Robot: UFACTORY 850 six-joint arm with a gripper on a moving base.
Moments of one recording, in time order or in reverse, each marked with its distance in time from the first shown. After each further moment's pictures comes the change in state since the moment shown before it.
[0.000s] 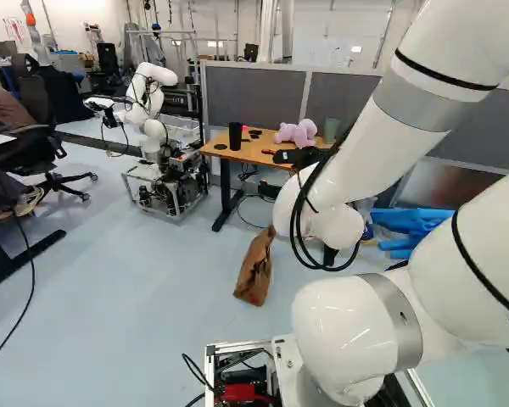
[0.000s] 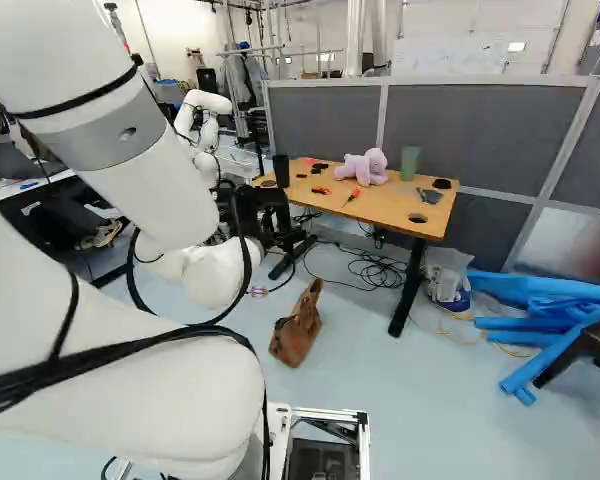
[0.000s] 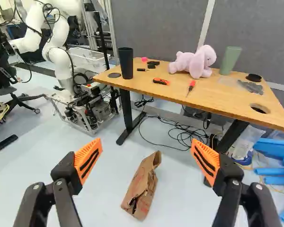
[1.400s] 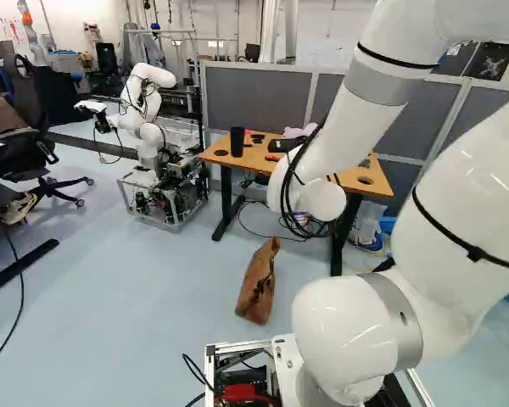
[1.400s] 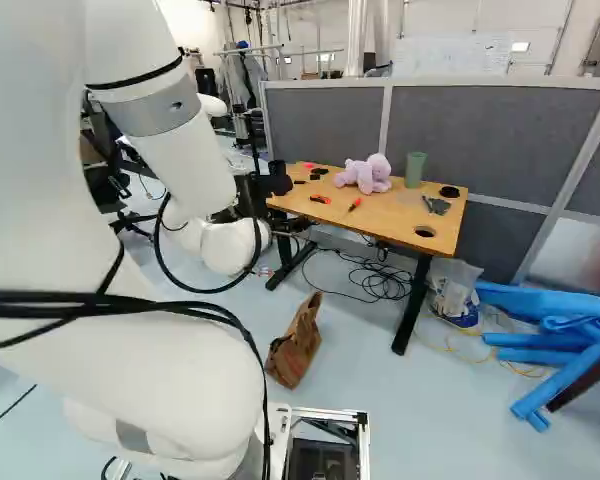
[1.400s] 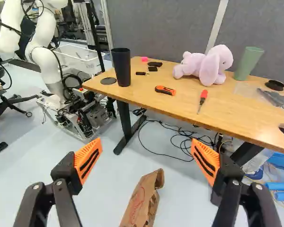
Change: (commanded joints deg) arm 0.0 -12.1 -11.0 0.0 -1.7 0.0
